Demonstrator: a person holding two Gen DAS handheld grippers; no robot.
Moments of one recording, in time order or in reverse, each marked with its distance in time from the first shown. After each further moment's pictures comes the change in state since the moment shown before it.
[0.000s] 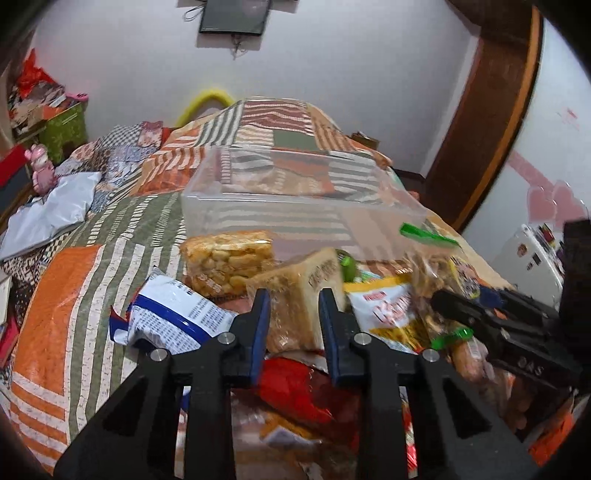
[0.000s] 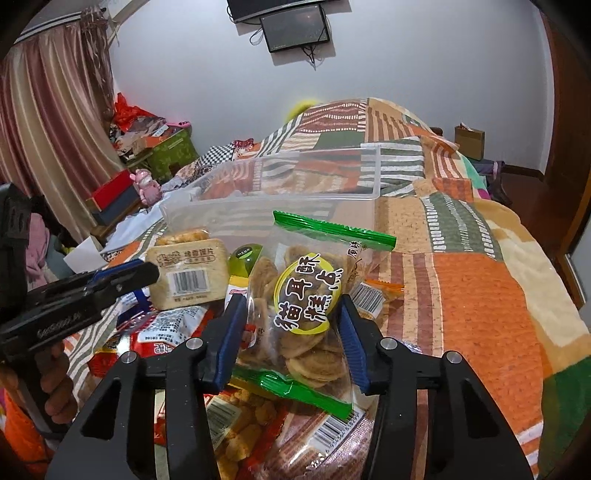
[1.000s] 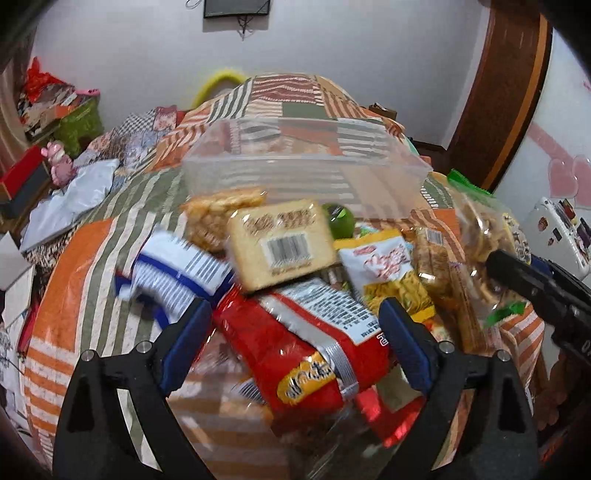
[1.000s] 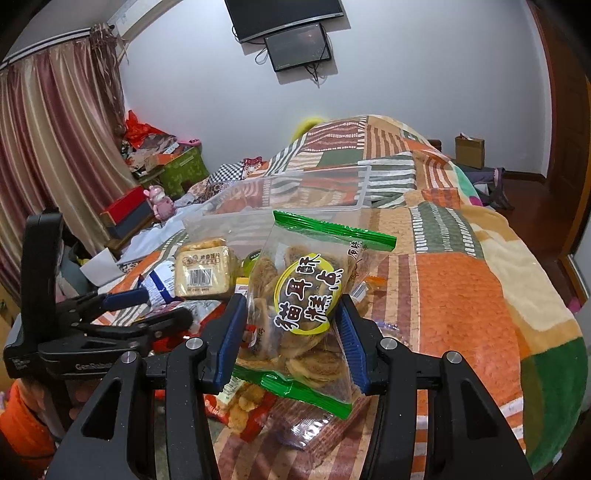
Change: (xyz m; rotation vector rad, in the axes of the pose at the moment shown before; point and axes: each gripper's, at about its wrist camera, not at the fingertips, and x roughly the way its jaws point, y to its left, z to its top) left arm -0.004 -0.021 -0.022 0.002 0.095 0.139; right arm -0.038 -0.008 -0.011 0.011 -0.070 0.046
